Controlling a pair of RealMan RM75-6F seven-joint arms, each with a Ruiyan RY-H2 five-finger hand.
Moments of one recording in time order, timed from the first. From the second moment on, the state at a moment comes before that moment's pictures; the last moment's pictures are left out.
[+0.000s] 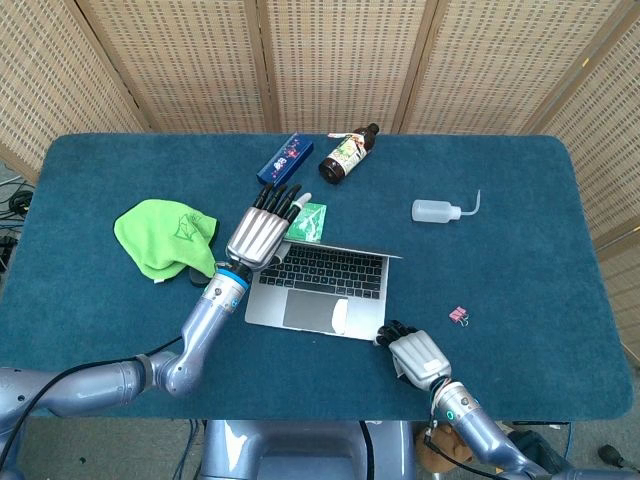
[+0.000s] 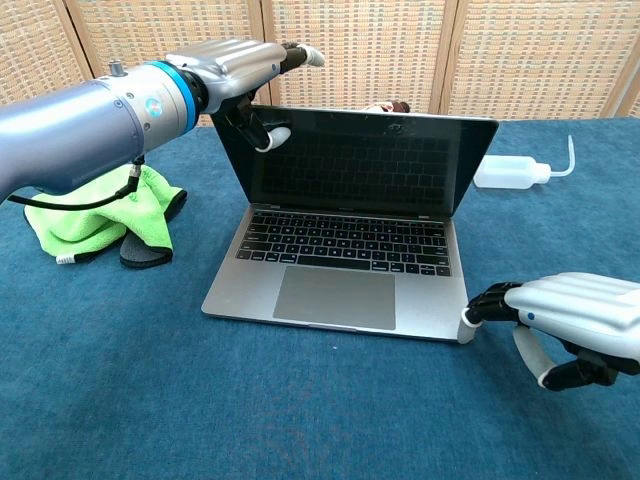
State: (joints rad) left arm -0.97 -1.67 -0.37 -1.42 0.94 0.97 0.71; right arm 0.54 -1.43 -0.03 -1.78 -1.15 0.96 -0.53
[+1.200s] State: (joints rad) left arm -1.04 -1.67 -0.35 -1.31 0.86 0.97 0.61; right arm 0.61 -1.42 -0.05 -1.80 -1.09 0.92 -0.60
